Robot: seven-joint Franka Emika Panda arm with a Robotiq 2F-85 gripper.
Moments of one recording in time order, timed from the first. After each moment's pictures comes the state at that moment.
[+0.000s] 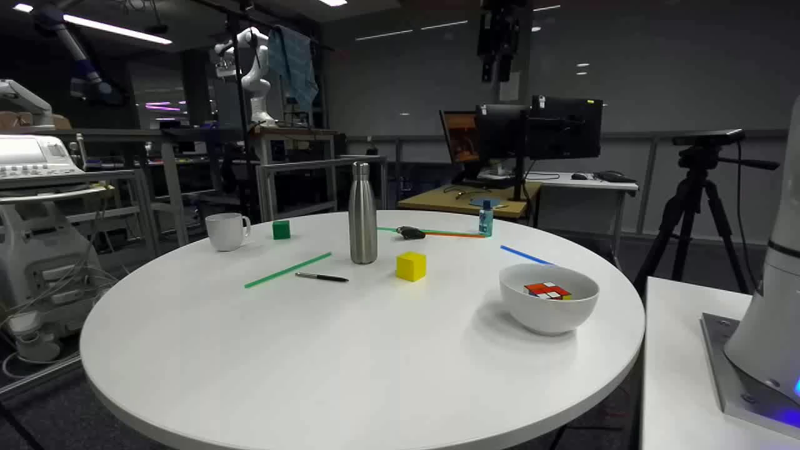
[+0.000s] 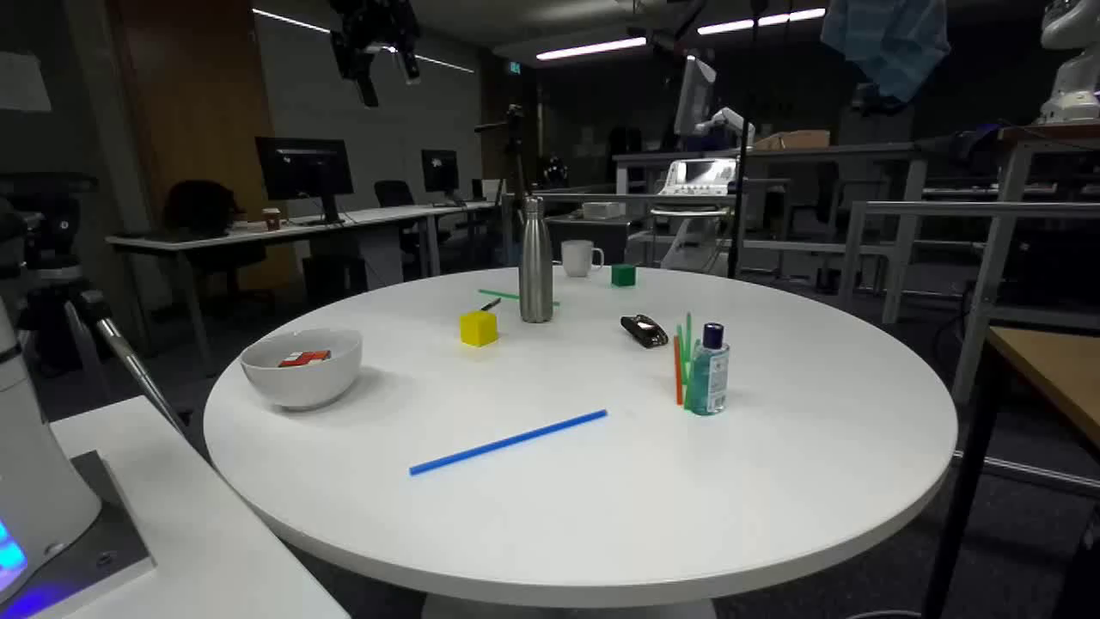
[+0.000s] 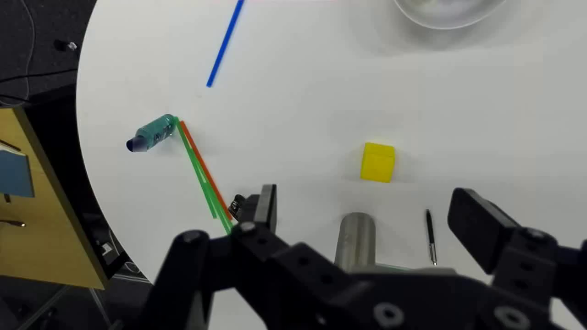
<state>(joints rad) -0.02 -0.49 0.07 -2.29 -0.19 1.93 0.03</state>
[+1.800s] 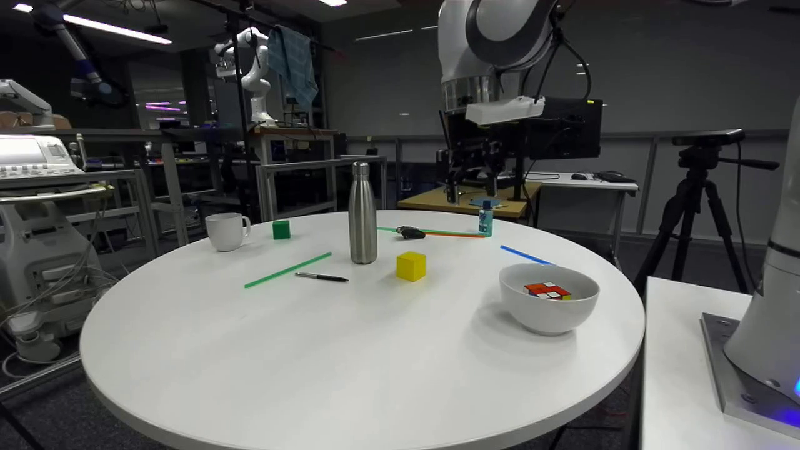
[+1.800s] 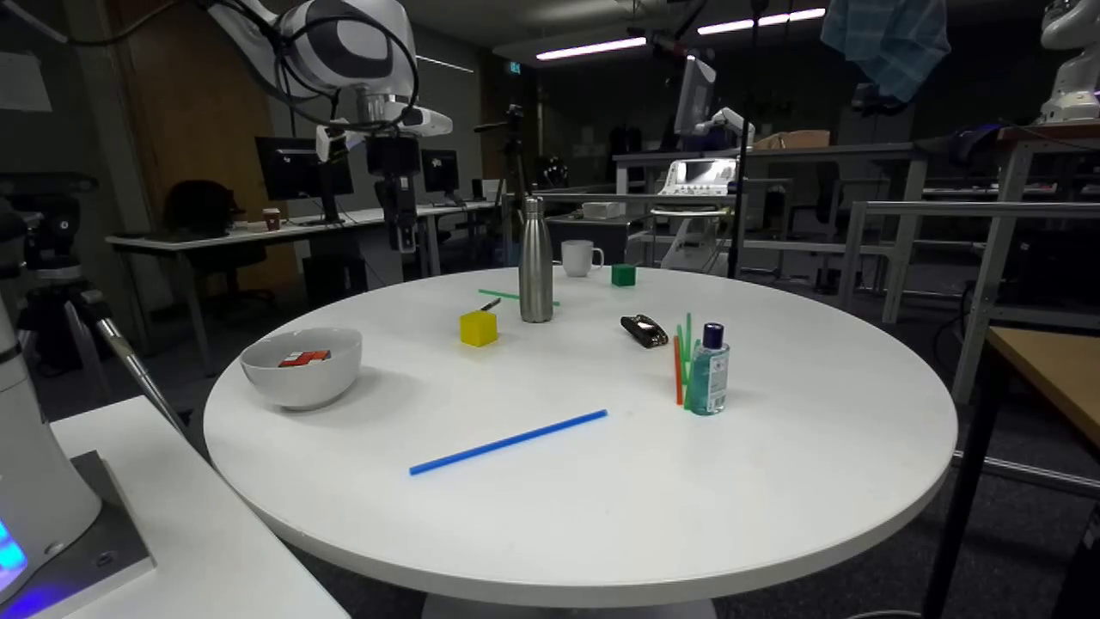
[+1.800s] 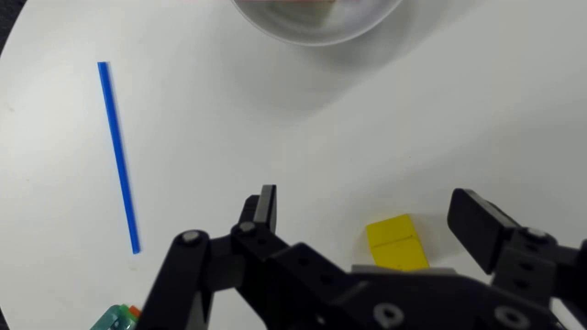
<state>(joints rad) -0.04 -0.10 0.11 -2.42 -0.09 2.25 0.56</state>
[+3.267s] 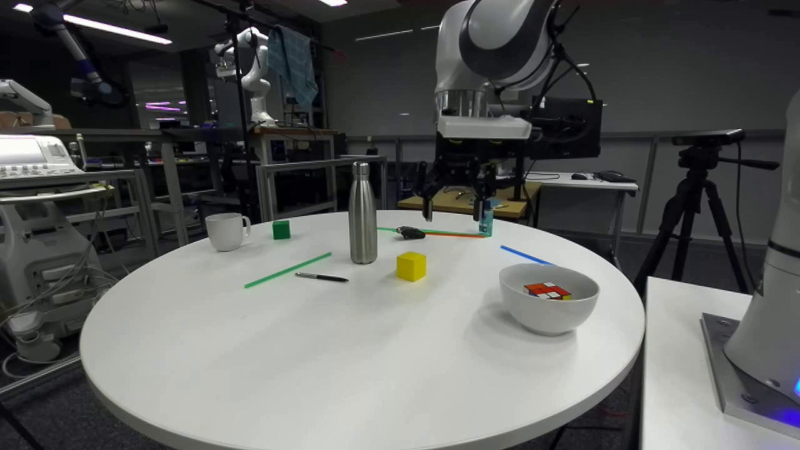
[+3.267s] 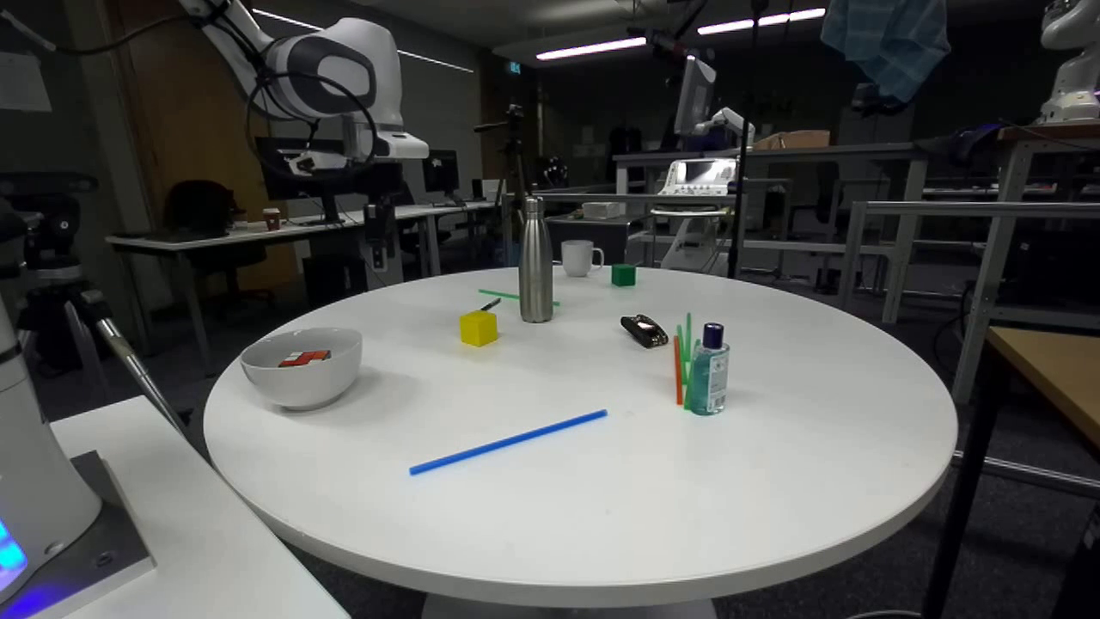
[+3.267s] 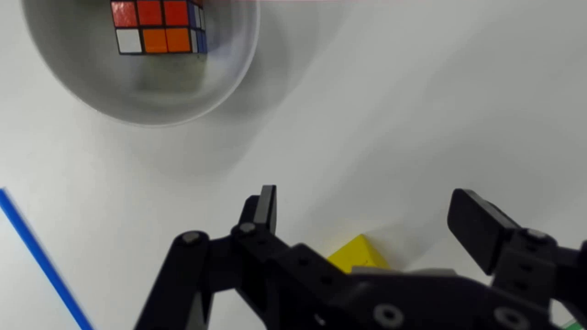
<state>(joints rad) 0.04 -0.06 0.12 -2.47 0.11 2.44 0.81</state>
